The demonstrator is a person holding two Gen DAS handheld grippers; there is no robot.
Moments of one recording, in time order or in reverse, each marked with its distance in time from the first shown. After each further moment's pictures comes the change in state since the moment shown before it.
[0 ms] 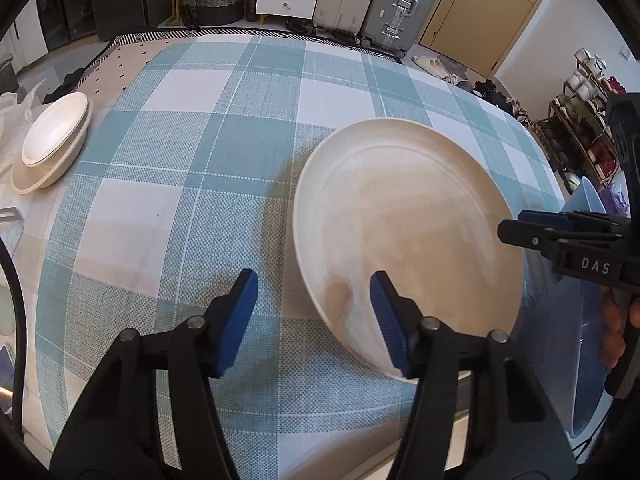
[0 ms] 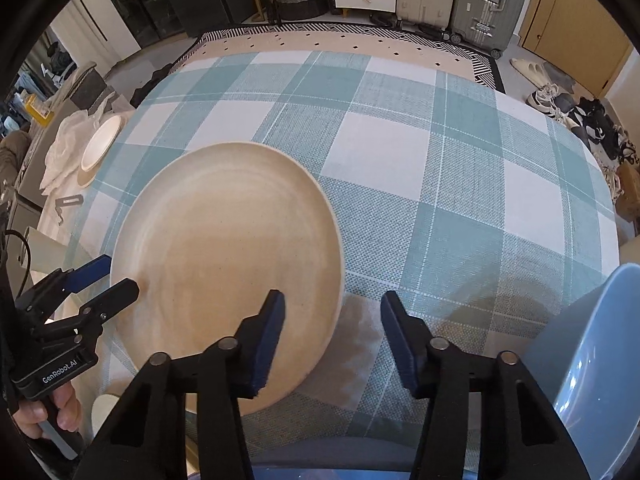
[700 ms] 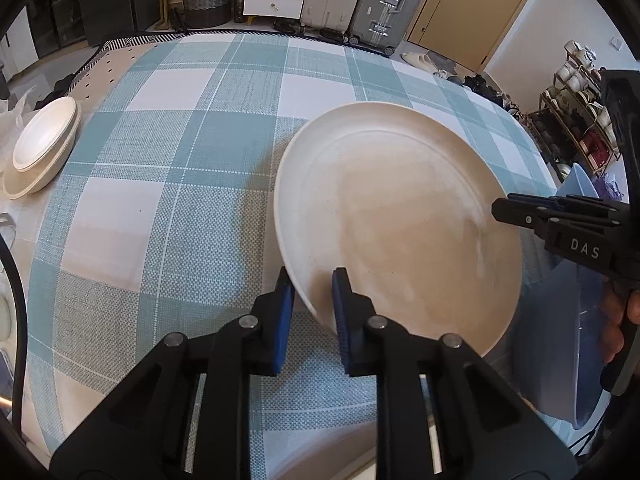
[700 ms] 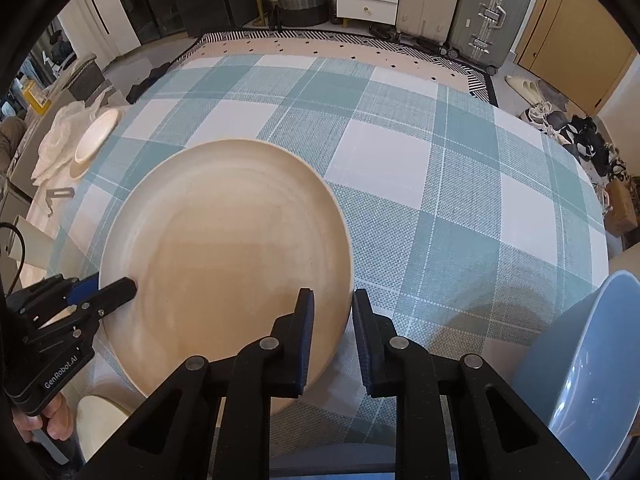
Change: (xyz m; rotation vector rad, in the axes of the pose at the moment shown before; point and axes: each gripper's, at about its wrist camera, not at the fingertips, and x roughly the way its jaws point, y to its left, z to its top) left arm -0.002 -0.009 -0.008 0.028 -0.006 -0.035; right arm -0.008 0.008 -0.005 -0.018 -0.062 -0.051
